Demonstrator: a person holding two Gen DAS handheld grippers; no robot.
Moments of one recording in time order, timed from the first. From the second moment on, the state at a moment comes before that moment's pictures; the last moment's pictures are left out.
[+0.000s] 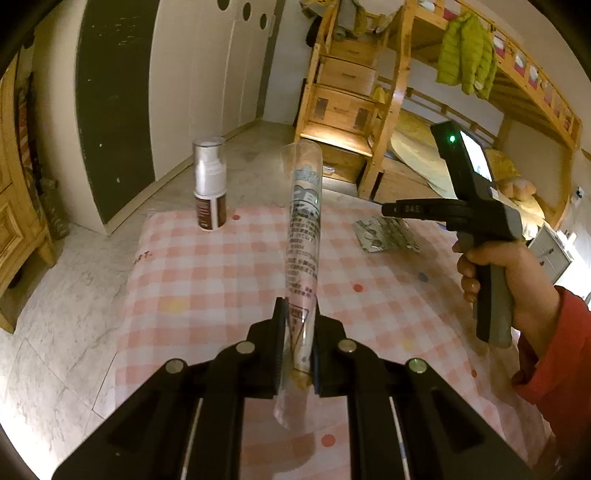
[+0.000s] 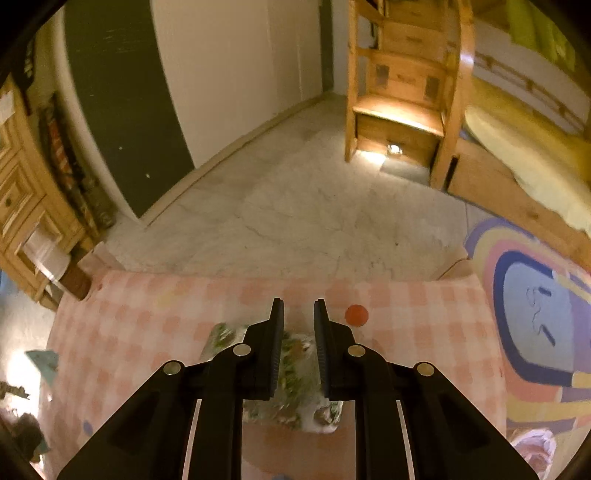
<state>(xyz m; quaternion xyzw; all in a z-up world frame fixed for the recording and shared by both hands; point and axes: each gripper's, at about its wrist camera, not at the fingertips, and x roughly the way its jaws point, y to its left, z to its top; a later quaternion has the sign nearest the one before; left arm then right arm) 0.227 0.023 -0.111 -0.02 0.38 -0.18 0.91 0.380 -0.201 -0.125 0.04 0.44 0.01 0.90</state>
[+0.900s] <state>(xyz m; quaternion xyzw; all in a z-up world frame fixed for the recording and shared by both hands) 0.213 0.048 -0.120 -0.03 0.40 -0.14 0.90 0.290 -0.131 -0.135 -0.11 0.46 0.11 0.88</state>
